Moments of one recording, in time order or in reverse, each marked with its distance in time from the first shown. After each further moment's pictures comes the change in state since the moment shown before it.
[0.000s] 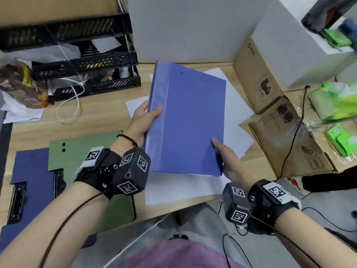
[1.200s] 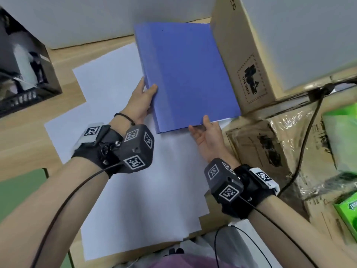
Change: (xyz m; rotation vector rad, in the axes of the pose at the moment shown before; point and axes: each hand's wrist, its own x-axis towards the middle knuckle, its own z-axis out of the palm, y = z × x) left_hand 0.232 -0.031 0.196 0.171 0.003 -0.246; right_hand 0.223 -0.078 -0.097 0.813 0.076 0.056
